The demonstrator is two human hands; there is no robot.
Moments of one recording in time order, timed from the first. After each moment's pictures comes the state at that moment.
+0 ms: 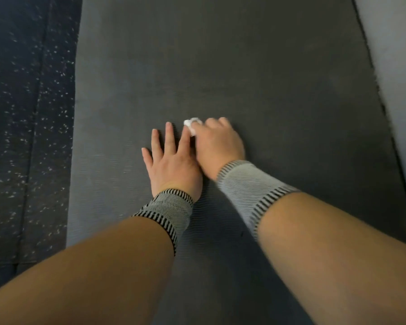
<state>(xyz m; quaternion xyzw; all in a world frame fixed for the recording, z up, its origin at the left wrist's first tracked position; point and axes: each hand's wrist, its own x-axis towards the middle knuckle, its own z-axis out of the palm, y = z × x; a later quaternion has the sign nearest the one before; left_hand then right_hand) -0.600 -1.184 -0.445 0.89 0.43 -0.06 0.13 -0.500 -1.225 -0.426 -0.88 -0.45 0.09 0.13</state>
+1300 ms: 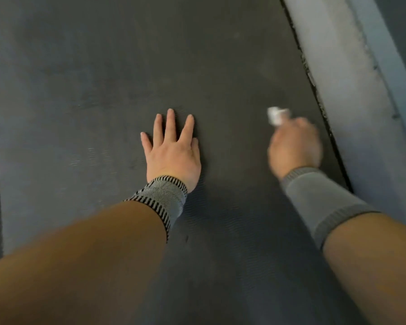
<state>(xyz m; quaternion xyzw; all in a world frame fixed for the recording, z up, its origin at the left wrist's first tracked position) -0.512 -1.241 -0.447 0.95 0.30 -0.06 0.10 -0.382 -1.411 -0.431 -0.99 -0.14 0.02 0.06</state>
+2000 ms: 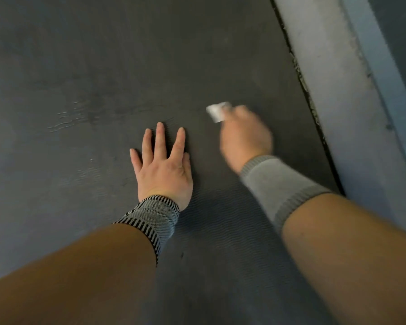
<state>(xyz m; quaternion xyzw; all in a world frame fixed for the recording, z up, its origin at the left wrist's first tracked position) -0.512 -1.242 -0.447 0.95 0.30 -0.07 0.10 -0.372 -1.346 -0.430 -0.95 -0.27 0.08 0.11</state>
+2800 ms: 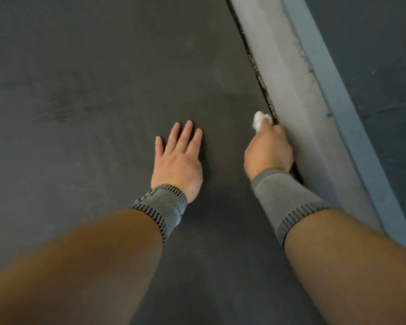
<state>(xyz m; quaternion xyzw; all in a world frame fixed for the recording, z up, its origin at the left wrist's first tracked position) -0.472 -1.306 -0.444 0.97 0.17 -0.09 0.14 -0.374 -1.446 -0.424 -0.99 -0.04 0.06 0.10</state>
